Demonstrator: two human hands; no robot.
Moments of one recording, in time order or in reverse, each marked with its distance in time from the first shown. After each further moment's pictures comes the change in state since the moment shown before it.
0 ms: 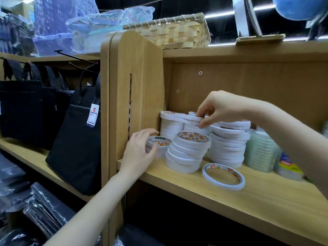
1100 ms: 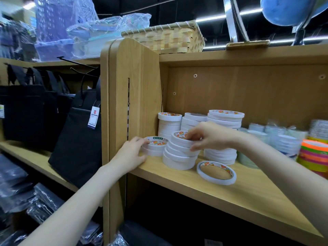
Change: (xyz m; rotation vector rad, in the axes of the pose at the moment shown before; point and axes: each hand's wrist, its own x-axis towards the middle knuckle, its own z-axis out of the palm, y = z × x) left_hand 0.004 0.000 -0.029 0.224 -0.525 -0.180; right_hand -0.021 0.000 0.057 0.112 -0.123 -0.016
